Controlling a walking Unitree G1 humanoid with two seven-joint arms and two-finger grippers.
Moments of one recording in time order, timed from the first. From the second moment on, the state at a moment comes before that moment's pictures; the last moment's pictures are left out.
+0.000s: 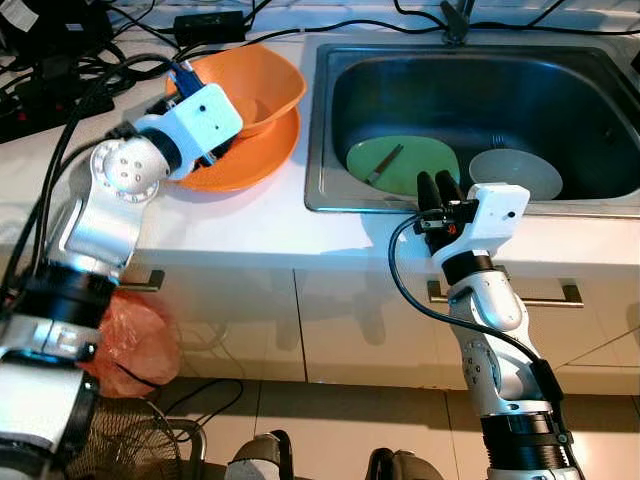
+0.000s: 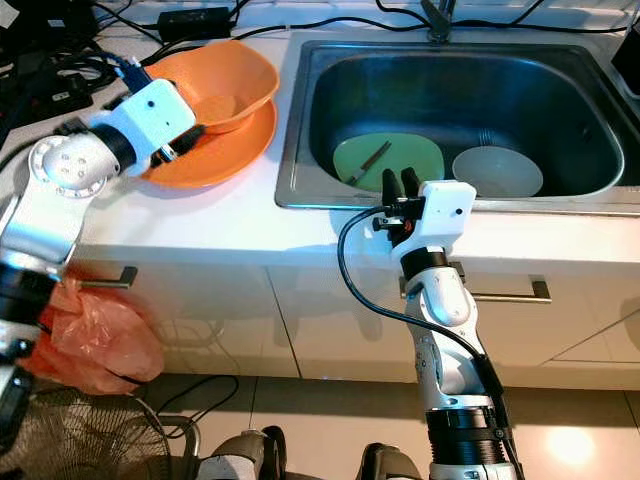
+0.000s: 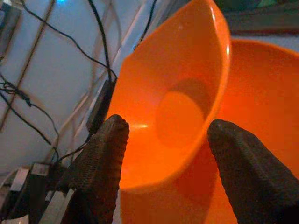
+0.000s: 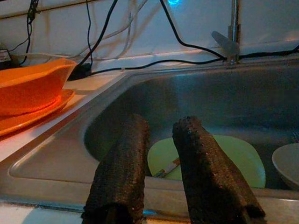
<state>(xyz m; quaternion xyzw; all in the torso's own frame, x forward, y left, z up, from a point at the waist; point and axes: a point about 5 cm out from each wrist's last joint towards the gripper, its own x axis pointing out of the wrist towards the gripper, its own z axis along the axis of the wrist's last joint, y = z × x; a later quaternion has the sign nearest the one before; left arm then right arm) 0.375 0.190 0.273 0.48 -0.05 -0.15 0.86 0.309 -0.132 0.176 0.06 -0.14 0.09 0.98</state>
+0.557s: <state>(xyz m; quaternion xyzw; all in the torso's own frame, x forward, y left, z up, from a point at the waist) 0.400 0.182 0.244 0.52 -0.01 -0.14 0.84 0.309 -0.133 0.176 0.06 -0.14 0.09 0.98</state>
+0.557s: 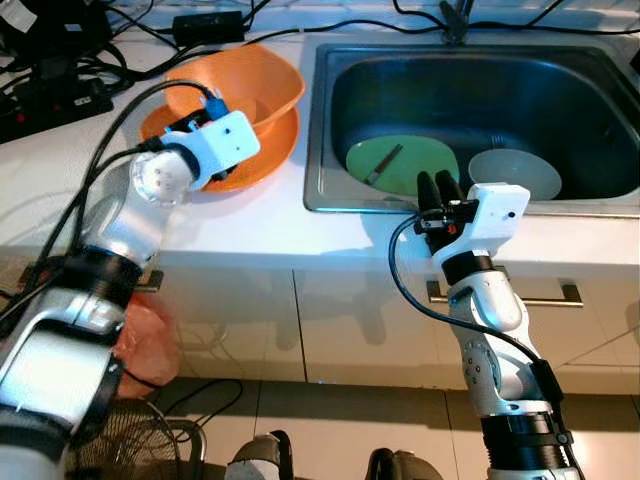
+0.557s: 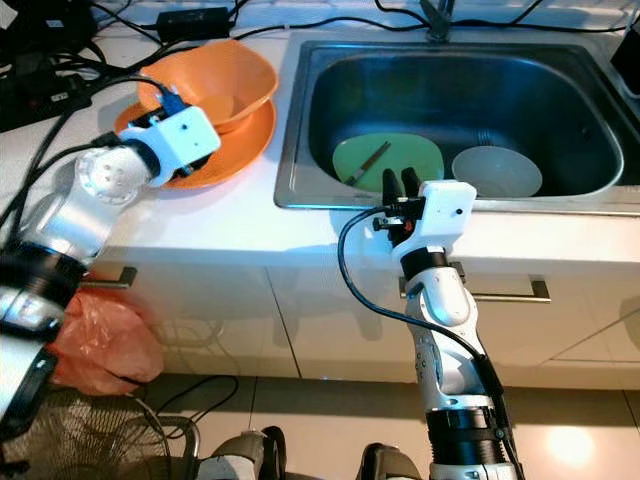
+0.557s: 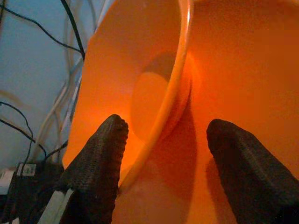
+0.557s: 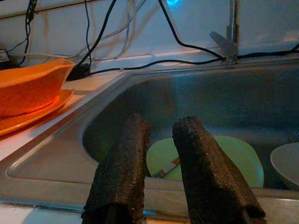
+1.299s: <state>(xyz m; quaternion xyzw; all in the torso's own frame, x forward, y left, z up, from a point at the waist) 0.408 0.185 0.242 0.53 -0.01 -0.12 0.84 0.296 -0.104 0.196 0.04 -0.16 0.27 0.95</state>
